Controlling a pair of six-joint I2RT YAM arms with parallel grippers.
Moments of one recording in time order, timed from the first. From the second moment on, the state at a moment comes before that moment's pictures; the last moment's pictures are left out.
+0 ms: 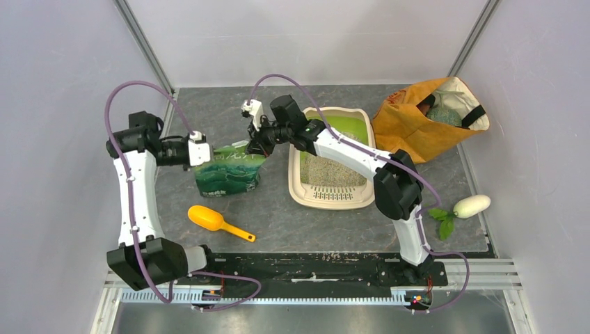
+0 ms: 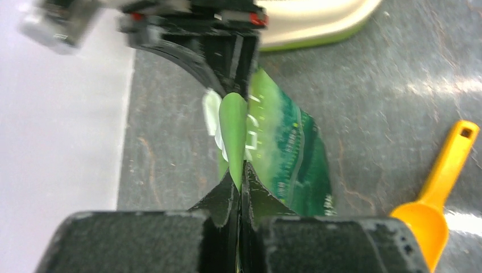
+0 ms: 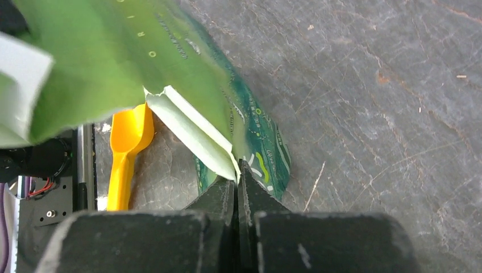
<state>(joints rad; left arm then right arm) 0.29 1.28 1.44 -1.47 1.09 1.89 0.81 2.08 1.82 -0.21 -0.56 -0.10</state>
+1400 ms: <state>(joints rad) 0.29 1.25 1.36 -1.56 0.94 2.06 0.74 2.03 2.02 -0.47 -0.61 -0.23</state>
